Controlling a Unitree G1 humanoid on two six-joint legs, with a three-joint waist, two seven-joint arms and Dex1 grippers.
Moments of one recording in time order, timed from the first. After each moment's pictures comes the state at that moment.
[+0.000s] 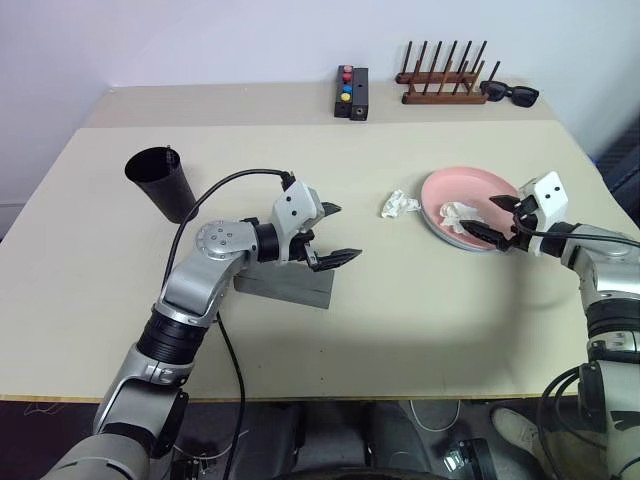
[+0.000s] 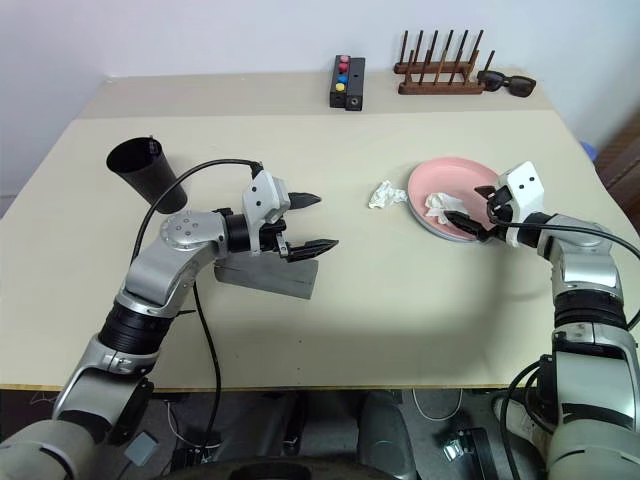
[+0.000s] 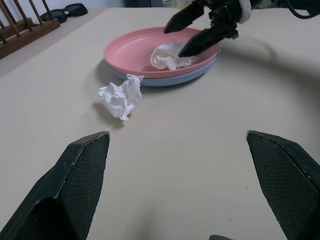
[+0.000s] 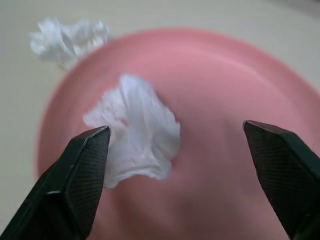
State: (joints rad) left arm -0.59 0.38 -0.22 -0.10 -0.23 0.45 -0.88; right arm -0.65 -0.76 -0.15 0.70 0.20 0.07 0.99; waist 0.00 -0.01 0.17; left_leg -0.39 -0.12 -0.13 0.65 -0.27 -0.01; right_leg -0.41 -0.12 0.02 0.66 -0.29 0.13
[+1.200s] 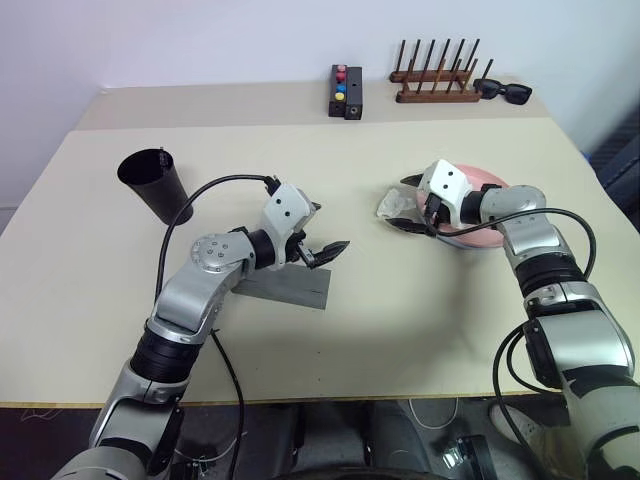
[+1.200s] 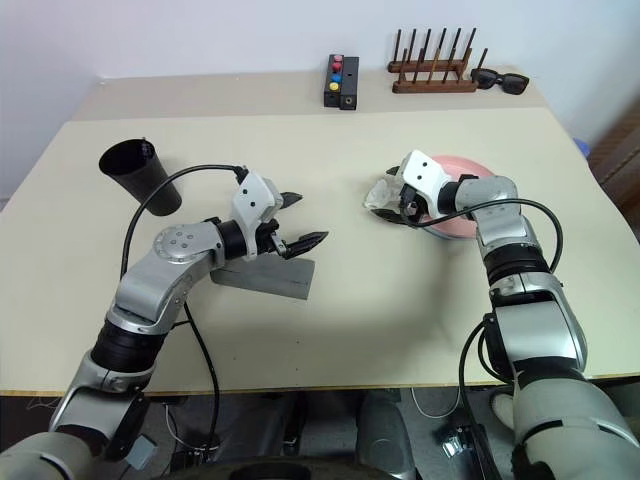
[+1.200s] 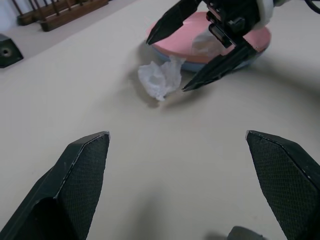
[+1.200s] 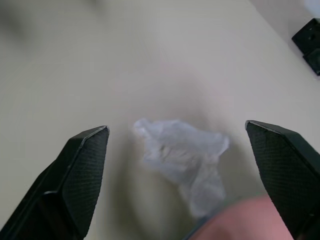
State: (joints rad) left arm -0.50 0.39 -0.19 -0.25 -0.23 0.61 -0.65; right arm -0.96 -0.56 0.14 0.99 -0.07 -0.30 0.98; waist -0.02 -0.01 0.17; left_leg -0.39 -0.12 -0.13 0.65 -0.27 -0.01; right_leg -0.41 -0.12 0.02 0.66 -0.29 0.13
